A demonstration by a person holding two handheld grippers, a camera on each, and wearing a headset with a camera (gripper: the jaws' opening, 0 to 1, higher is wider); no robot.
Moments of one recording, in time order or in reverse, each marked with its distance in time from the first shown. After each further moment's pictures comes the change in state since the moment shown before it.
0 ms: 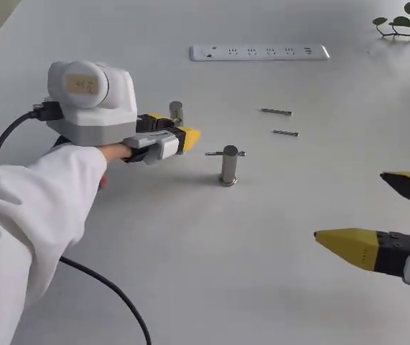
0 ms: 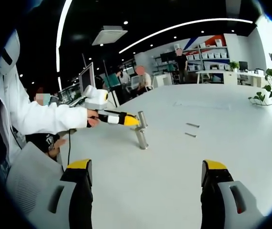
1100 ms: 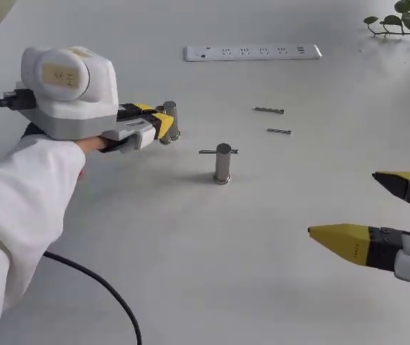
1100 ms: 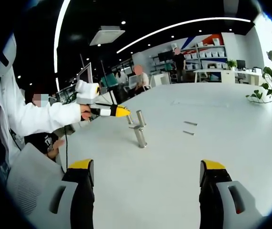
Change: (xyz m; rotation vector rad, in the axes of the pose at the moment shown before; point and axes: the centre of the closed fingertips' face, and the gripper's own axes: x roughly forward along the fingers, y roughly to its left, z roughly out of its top) left arm -0.041 0.005 0.027 0.142 -0.011 0.065; right arm -0.003 -0.001 -0.002 0.017 0.005 -0.029
